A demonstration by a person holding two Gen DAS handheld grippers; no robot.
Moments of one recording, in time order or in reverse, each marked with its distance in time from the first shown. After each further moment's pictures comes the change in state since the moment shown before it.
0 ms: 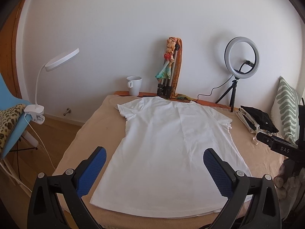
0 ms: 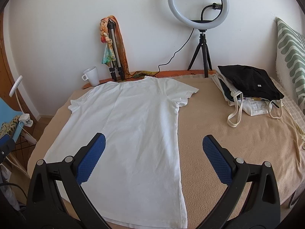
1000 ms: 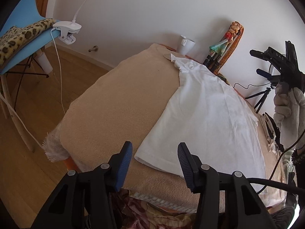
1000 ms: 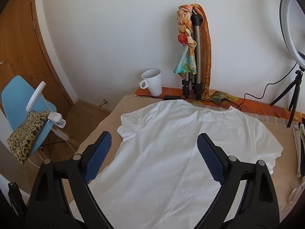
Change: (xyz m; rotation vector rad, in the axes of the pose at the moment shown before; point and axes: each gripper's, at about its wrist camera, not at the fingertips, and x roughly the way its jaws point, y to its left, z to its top) left arm 0.035 0.126 -0.088 -0.374 0.246 0.058; right arm 0.143 0.168 0.134 -0.177 0.106 0.368
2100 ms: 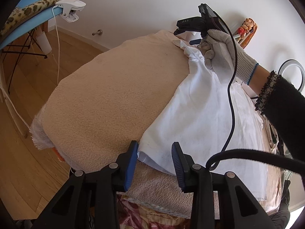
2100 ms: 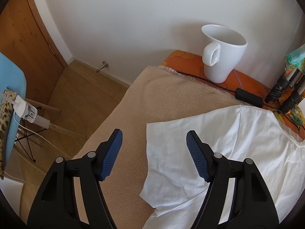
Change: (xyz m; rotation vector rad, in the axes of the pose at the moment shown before) left arm 0.039 0.004 -0.006 -0.077 0.074 -0.022; right arm 0.295 0.111 0.032 -0.146 0.326 -0.055
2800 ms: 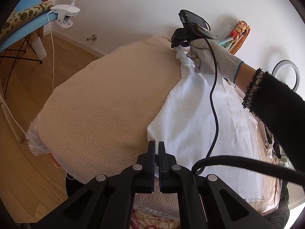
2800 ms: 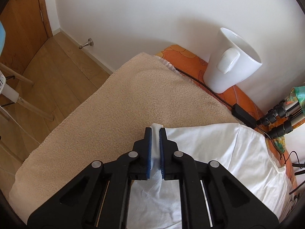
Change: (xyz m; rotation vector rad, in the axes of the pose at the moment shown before) left arm -0.007 -0.004 0.003 0.026 -0.044 -0.045; right arm 0.021 0.020 -0.002 -0.180 0.009 -0.204
